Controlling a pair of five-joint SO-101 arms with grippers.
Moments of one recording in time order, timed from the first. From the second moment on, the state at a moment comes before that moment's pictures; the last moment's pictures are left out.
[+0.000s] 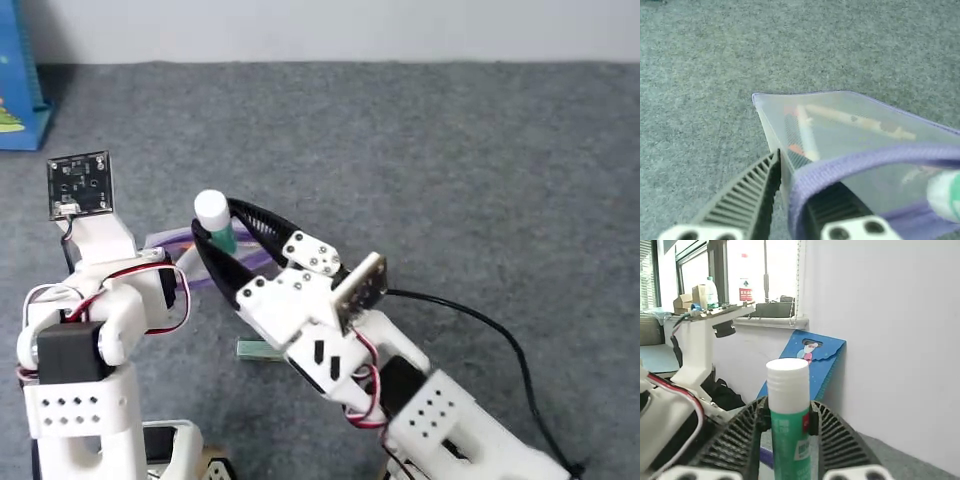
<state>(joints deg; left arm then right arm) -8.1 -54.0 33.3 84.3 10.7 -49.4 -53.3 64.1 -13.7 -2.9</state>
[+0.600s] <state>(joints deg) -8.0 -54.0 33.3 84.3 10.7 -48.1 -46.6 64.0 -7.7 -9.4</state>
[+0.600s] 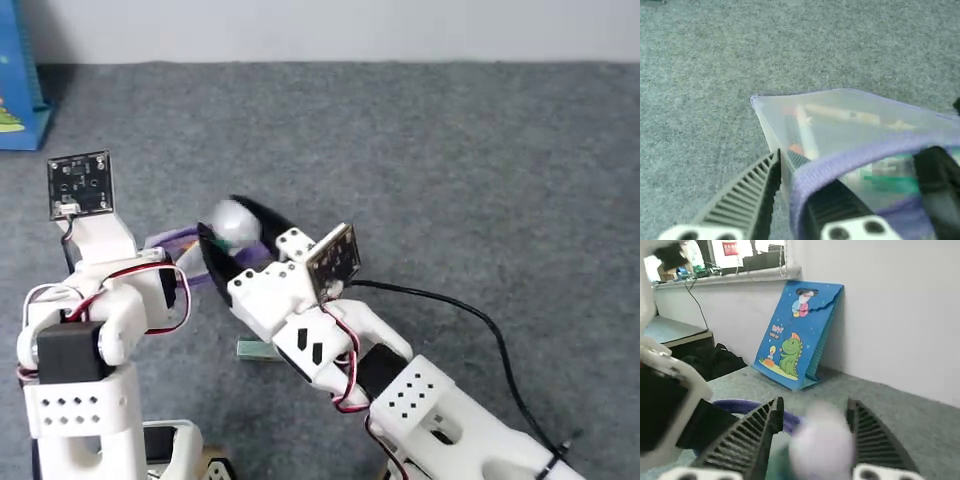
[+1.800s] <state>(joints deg) -31.2 -54.0 32.7 83.9 10.7 -40.0 -46.1 62.9 51.3 -9.3</state>
